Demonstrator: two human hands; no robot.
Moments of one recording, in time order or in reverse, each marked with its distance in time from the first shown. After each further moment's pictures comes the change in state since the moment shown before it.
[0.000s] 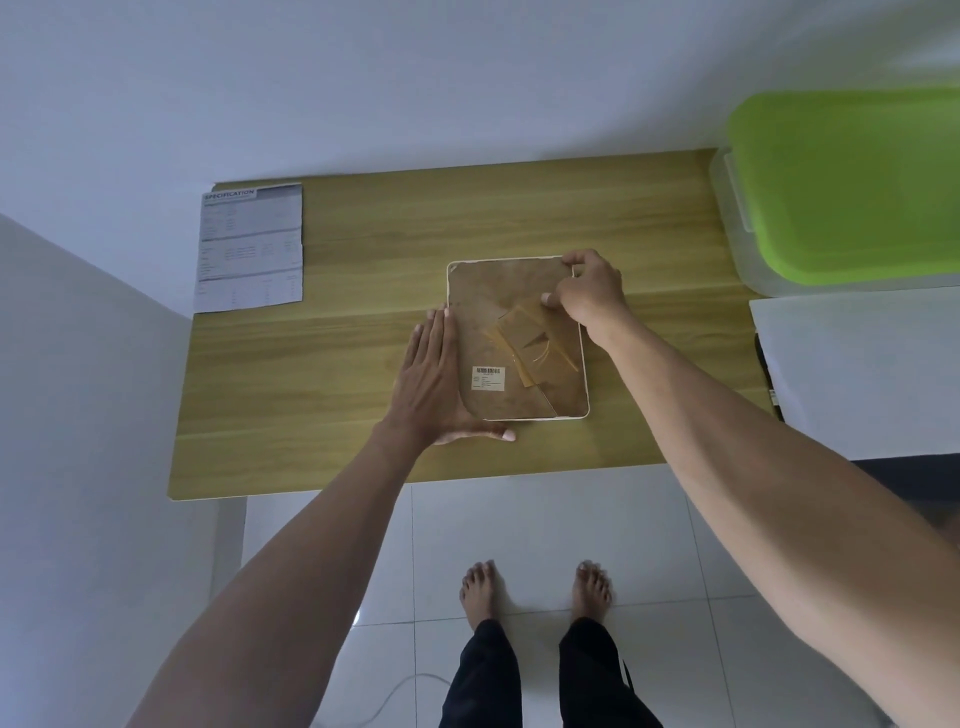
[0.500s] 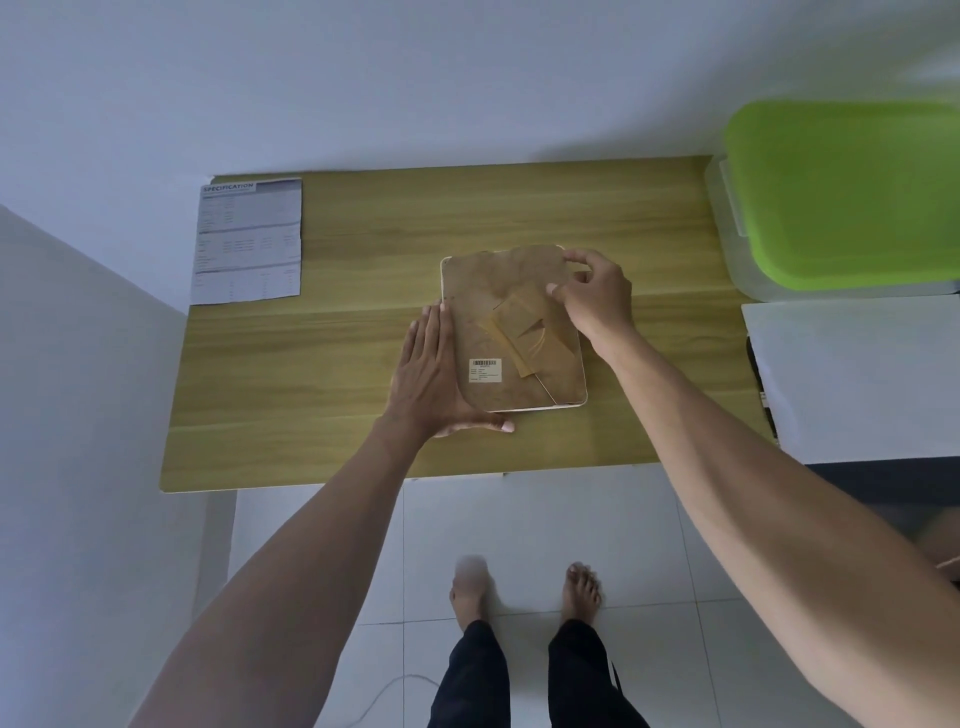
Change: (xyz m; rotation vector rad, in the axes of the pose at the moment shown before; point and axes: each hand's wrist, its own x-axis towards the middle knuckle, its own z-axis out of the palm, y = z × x) left_hand 0.004 0.004 0.001 -0.009 -0.009 -0.075; right_hand -0.033 0.000 -0.016 0.083 0.060 -0.176
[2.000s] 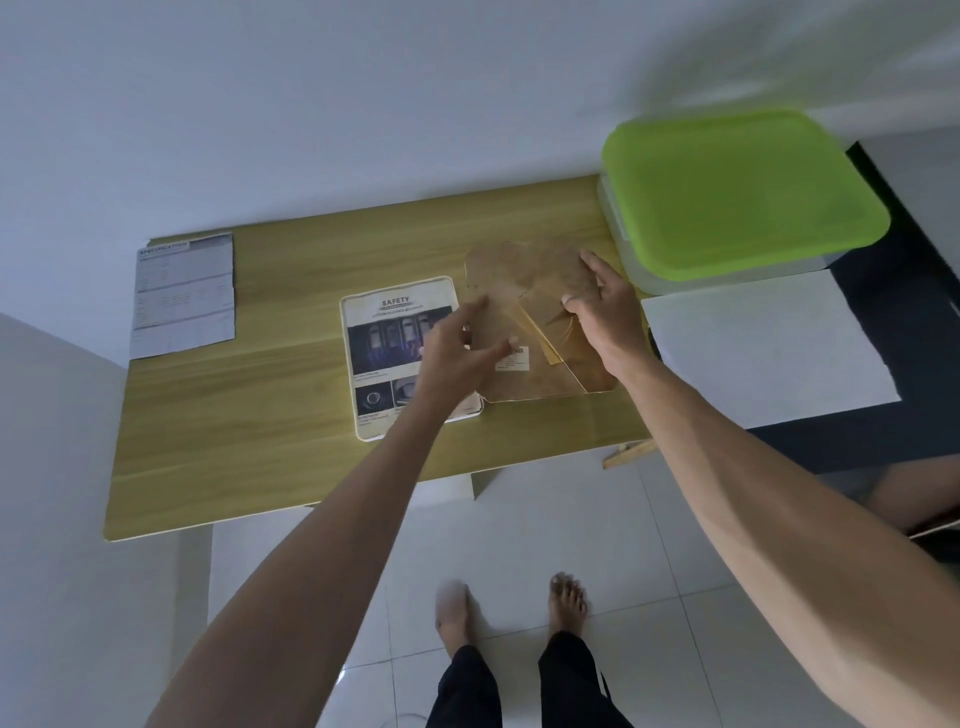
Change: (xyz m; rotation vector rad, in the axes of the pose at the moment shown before) left_hand 0.029 0.133 -0.024 -0.837 0.152 -0.045; right_hand -0.024 0.039 -0.118 0.191 0.076 -0.068
